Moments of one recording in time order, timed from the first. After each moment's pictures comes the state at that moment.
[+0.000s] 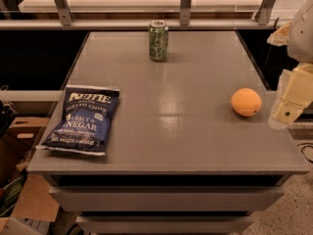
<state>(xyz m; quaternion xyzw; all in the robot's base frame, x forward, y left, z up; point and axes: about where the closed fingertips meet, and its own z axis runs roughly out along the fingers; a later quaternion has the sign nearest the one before) 0.438 -0.216 0.978 -0.60 0.78 -0.04 0.16</state>
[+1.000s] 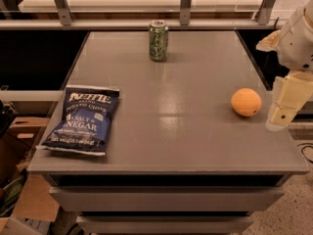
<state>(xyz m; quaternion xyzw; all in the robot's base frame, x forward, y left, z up) 0.455 -0.220 0.954 -0.64 0.75 -0.03 0.16</state>
